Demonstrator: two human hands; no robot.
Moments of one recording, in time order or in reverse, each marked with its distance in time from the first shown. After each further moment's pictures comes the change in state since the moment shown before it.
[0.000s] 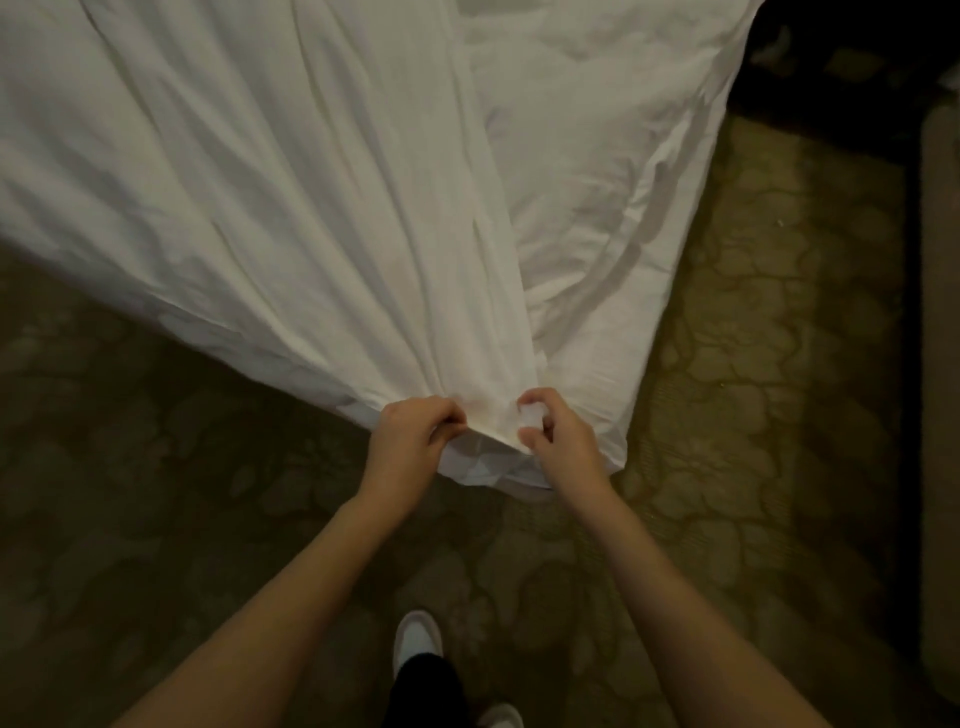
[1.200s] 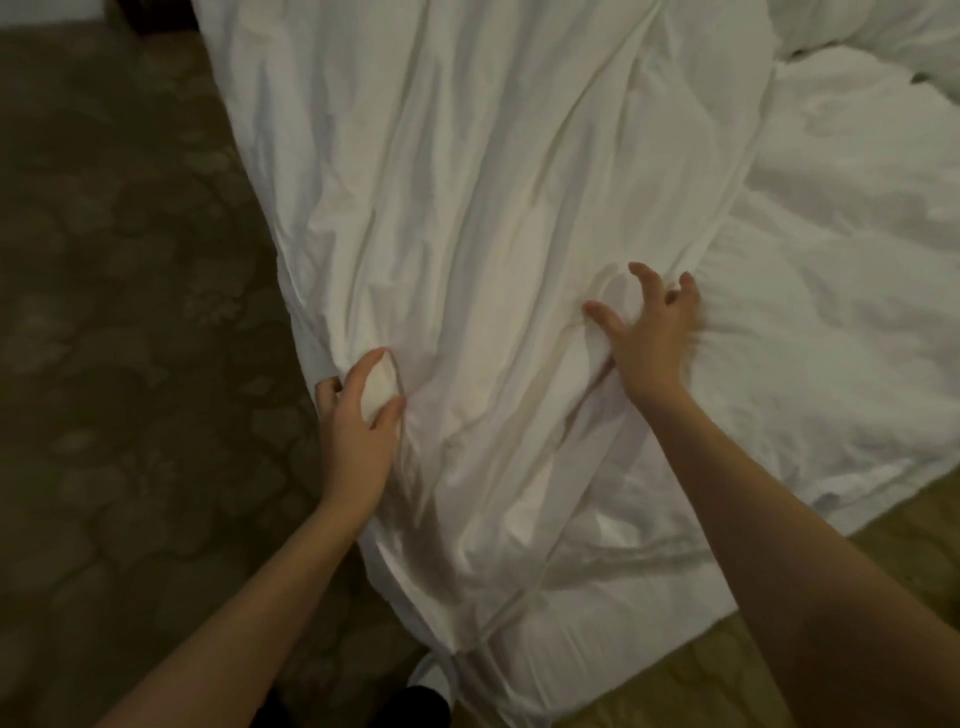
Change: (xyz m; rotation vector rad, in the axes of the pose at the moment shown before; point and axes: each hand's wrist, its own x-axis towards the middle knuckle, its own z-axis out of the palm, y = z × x) left_hand 0.094 -0.009 -0.025 -0.408 0.940 -0.910; right_hand 0.299 -0.164 -0.028 -0.296 -0.027 -0.543
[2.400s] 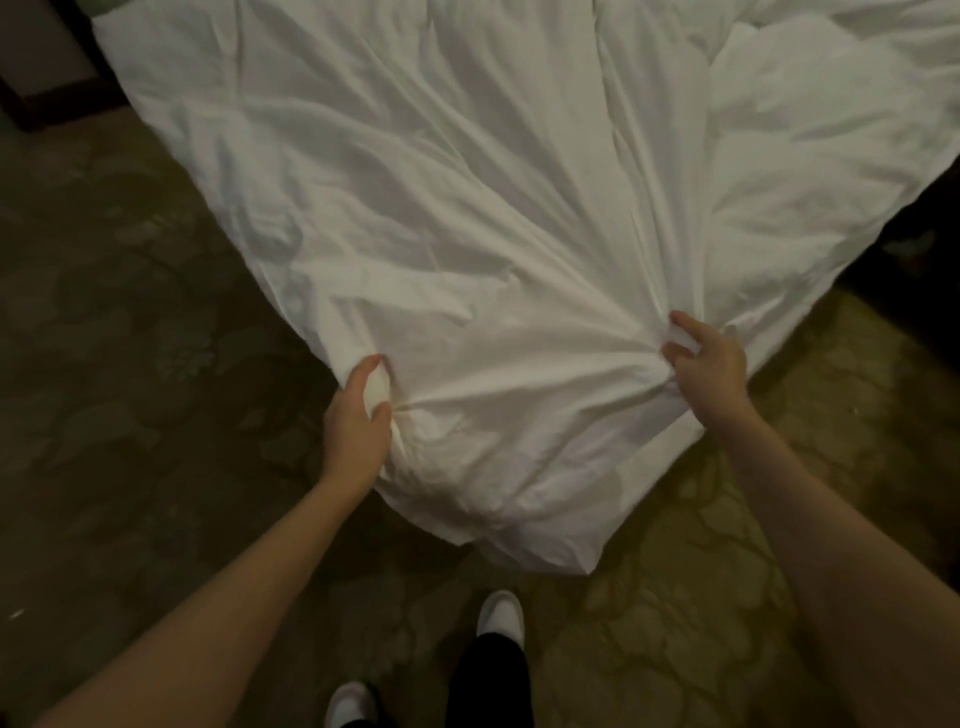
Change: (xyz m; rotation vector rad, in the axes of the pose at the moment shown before) left_hand -0.045 -0.035 -0.079 0.174 -0.377 0.156; right_hand -0.195 0.036 -0.092 0.070 0.089 0.360
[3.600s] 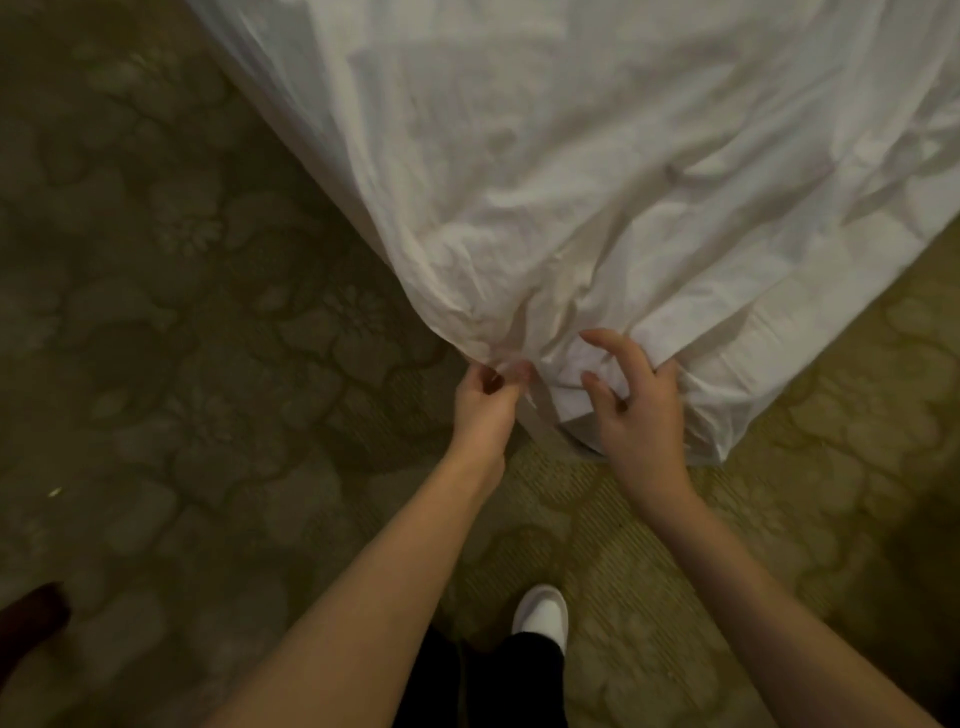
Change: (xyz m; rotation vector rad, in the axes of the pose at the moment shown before) left_hand -0.062 -0.119 0.118 -0.834 -0.186 -0.467; right_hand -0.168 0.077 0.192 0.024 -0.082 -0.333
